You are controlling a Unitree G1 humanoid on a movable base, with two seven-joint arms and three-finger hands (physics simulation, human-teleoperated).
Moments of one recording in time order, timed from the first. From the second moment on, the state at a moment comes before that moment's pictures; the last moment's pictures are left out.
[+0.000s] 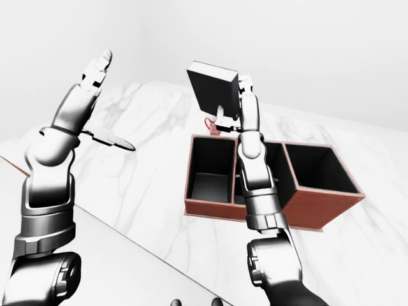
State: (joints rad) left arm -0.69 0.32 0.16 -0.03 0.44 0.09 -0.39; right arm -0.76 -0.15 -0.08 0.33 -0.10 0.05 -0.11
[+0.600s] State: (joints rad) left arm -0.62 0.32 0.18 0.08 0.21 0.08 -0.08; right arm -0.60 -0.30 -0.21 -0.18 0.02 0.09 -0.06
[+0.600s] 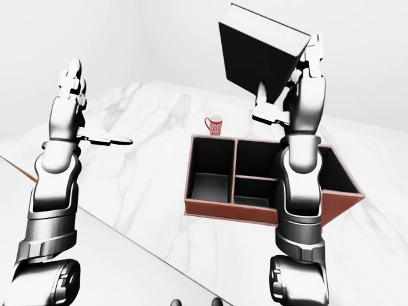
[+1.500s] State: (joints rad) left arm -0.58 0.29 0.17 0.03 0.20 0.08 -0.04; right arm -0.31 -0.40 -0.43 -0.25 0.06 0.09 0.04
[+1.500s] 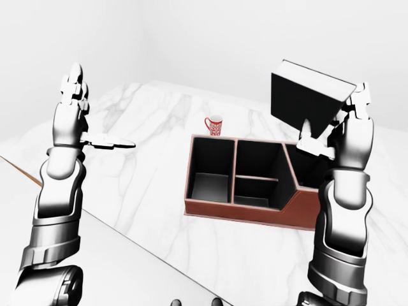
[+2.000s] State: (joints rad) left arm -0.57 0.28 0.17 0.03 0.19 0.07 -0.04; right arm -0.29 -0.50 -0.51 -0.01 0.08 0.09 0.01
